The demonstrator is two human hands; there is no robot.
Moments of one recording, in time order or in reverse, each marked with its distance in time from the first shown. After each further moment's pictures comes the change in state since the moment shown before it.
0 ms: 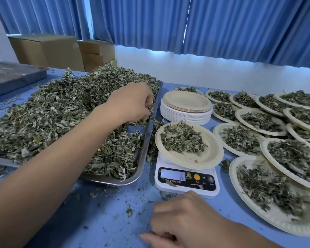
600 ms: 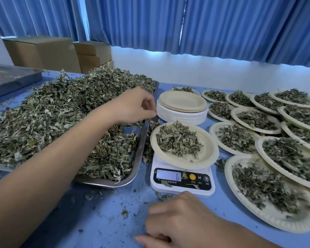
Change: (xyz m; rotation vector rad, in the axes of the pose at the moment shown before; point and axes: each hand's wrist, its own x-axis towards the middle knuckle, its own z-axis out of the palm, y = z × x) left_hand 0.011 -0.010 0.015 -0.314 -0.125 0.167; right_hand -0.001 -0.004 -0.003 -0.032 -0.024 0.022
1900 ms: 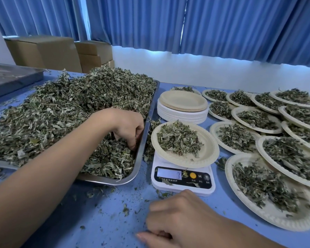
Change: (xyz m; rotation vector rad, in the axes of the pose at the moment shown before) left_hand -0.002 -0.020 0.014 0.383 -0.565 -0.193; right_hand -0.004 0.005 0.008 0.087 -0.078 0.033
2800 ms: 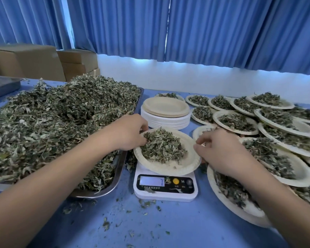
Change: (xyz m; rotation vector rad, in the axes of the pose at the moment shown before) left_hand -0.002 0.053 0.012 -0.240 0.436 0.066; right_hand -0.019 0.083 -0.109 -0.113 0.411 0.986
